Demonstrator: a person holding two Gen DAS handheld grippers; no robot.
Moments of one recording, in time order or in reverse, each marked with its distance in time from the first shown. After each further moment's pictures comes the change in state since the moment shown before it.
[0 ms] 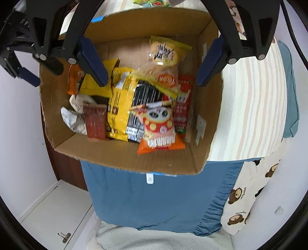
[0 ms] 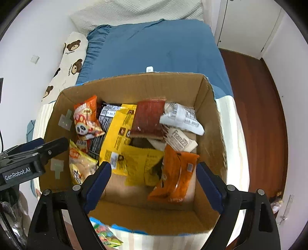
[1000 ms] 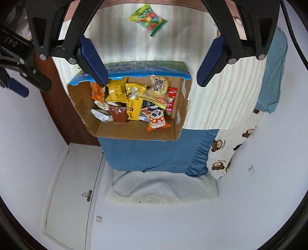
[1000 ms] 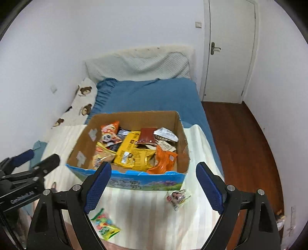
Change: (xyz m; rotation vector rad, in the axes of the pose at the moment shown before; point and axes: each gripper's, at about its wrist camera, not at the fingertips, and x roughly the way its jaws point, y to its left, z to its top) left arm -0.152 -0.018 -0.171 0.043 -0.486 0.044; right arm -0.173 -0.001 -0.164 -0.026 -0.482 -0.016
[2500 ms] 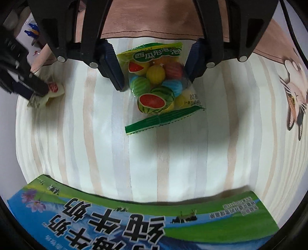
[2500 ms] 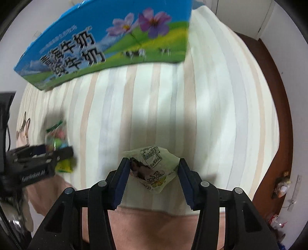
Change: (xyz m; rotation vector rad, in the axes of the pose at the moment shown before) left arm 0.191 -0.056 -0.187 0.010 0.684 -0.078; right arm 0.157 -0.066 -0.191 0.052 0.581 0.050
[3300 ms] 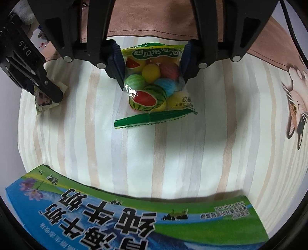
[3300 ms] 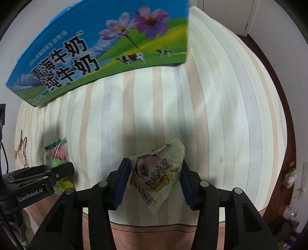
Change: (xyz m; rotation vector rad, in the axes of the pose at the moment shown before) left arm -0.019 0.038 0.000 -0.058 -0.035 -0.030; right arm 0.020 0.034 0.010 0.069 -0.095 -0.021
